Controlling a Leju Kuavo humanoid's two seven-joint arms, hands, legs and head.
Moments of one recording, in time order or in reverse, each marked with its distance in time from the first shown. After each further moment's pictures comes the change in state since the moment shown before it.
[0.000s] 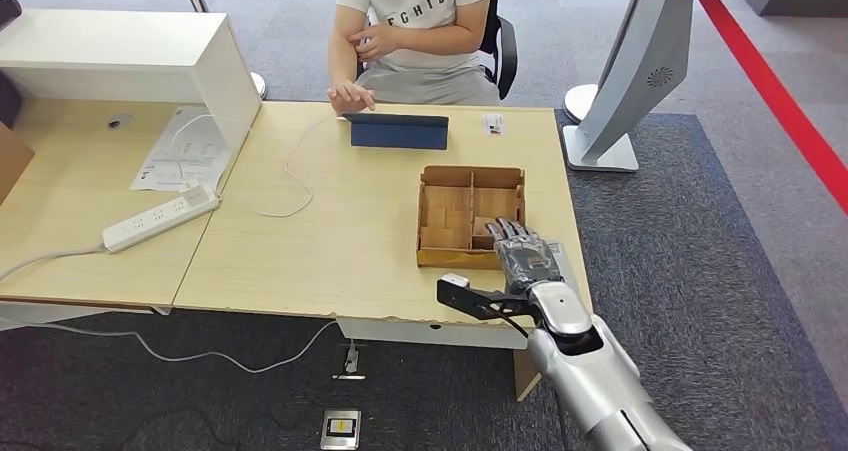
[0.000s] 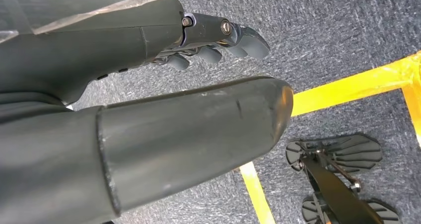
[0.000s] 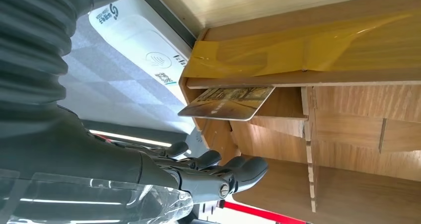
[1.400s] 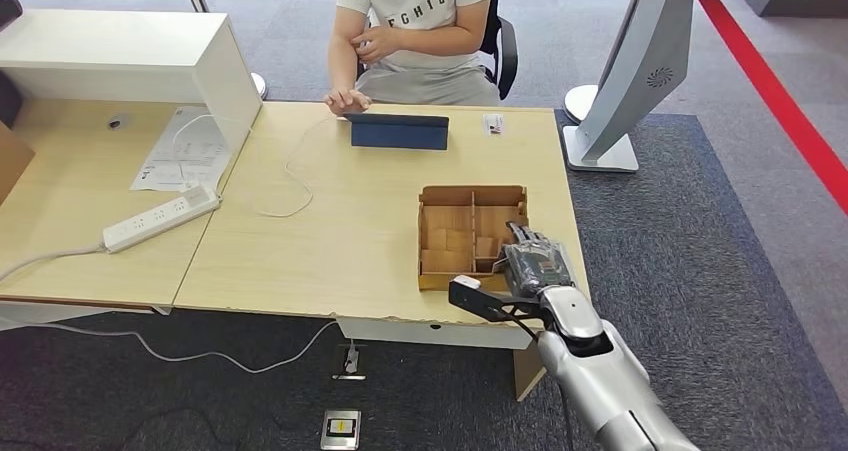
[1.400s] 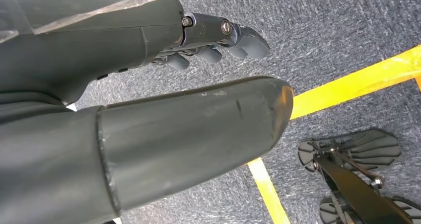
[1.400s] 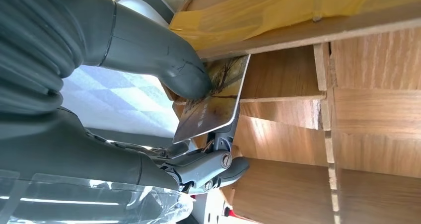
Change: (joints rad) left arm 0.000 0.000 -0.046 0.000 -0.034 -0.014 -0.001; right arm 0.001 -0.029 -0.005 0.042 -0.044 -0.043 -0.014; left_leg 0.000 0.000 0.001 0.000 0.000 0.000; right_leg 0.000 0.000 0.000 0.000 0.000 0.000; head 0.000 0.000
